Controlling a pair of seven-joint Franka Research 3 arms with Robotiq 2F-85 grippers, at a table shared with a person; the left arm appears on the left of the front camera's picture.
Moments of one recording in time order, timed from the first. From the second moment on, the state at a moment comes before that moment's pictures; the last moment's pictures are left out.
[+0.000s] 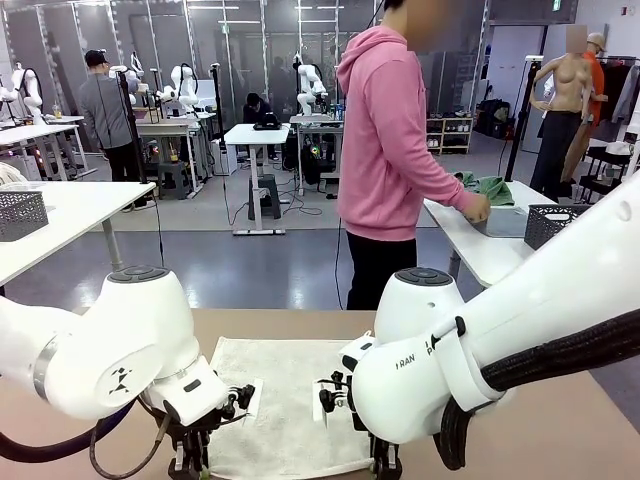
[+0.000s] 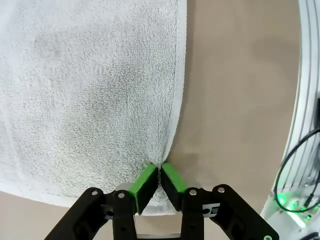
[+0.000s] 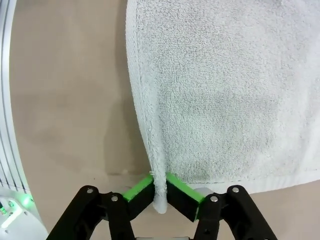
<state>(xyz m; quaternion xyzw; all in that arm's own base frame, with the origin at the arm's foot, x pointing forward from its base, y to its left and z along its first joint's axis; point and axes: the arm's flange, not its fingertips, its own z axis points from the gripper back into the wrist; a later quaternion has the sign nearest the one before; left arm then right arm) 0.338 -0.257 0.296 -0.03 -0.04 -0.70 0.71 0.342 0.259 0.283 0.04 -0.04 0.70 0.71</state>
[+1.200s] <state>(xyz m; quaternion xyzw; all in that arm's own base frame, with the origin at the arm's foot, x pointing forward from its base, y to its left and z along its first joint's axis) 0.323 -0.248 0.416 -0.01 -0.13 -0.70 0.70 0.336 0.254 0.388 0.05 -0.09 0.69 0.72</state>
